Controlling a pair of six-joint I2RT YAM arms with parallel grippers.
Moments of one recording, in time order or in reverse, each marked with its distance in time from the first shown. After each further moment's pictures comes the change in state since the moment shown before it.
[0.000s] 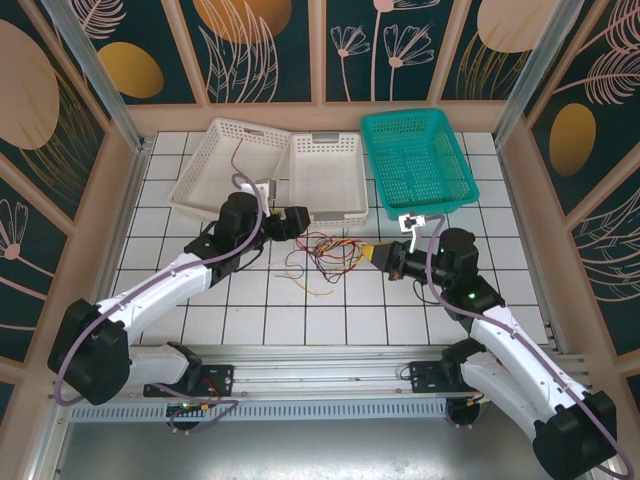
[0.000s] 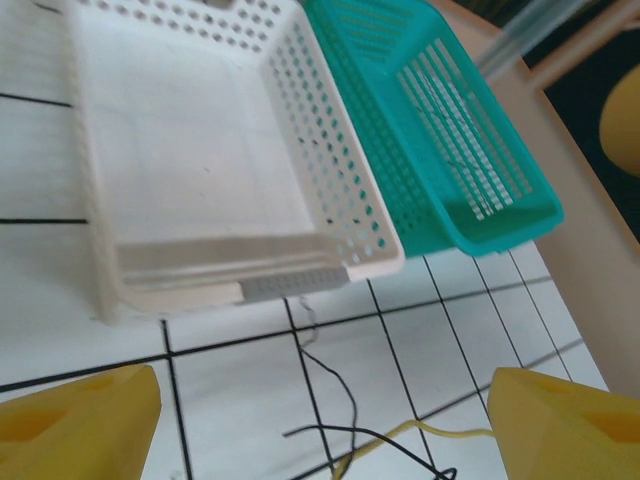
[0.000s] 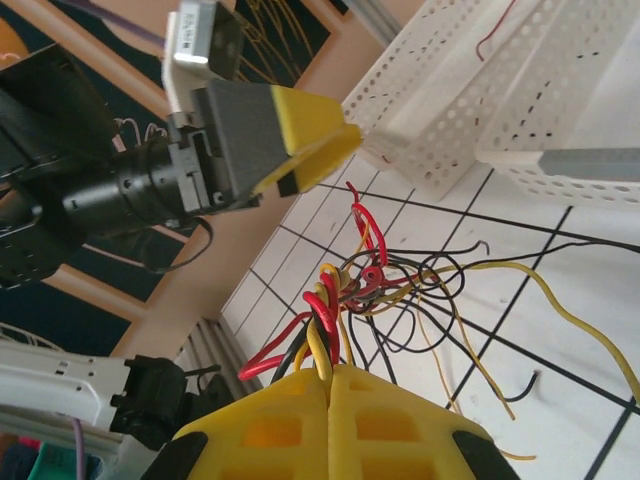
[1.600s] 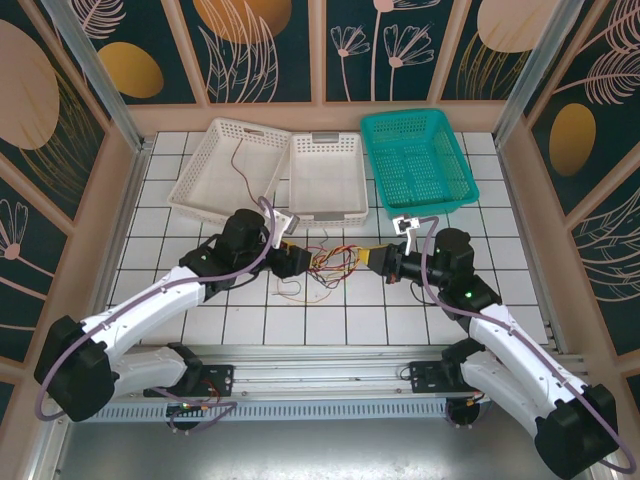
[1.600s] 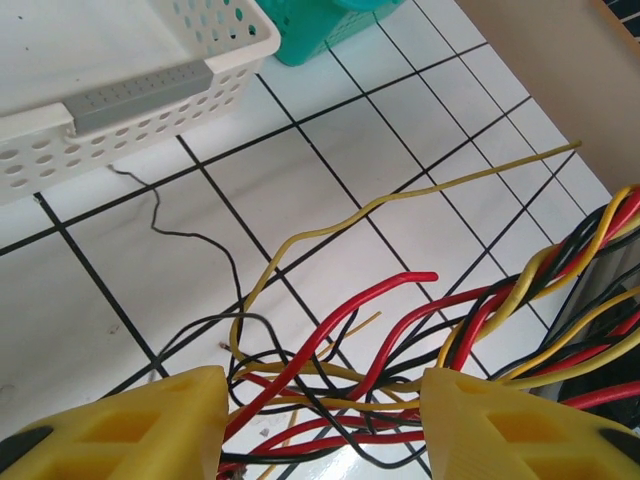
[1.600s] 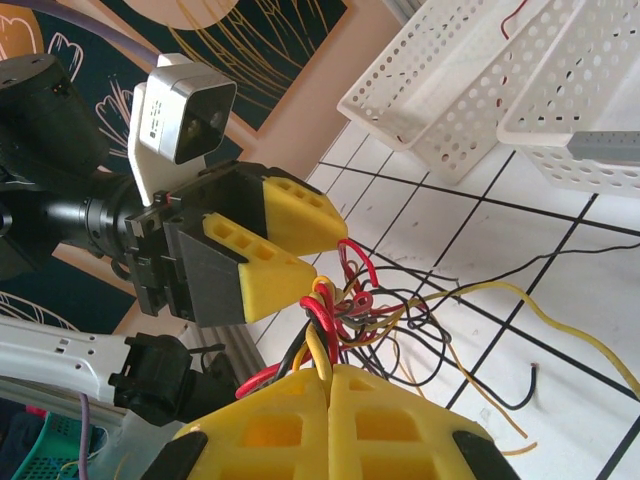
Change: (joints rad) left arm -0.092 -0.116 -0.037 -0.257 0.203 0.293; right arm 0.024 0.023 -0.007 0.012 -0.018 -0.027
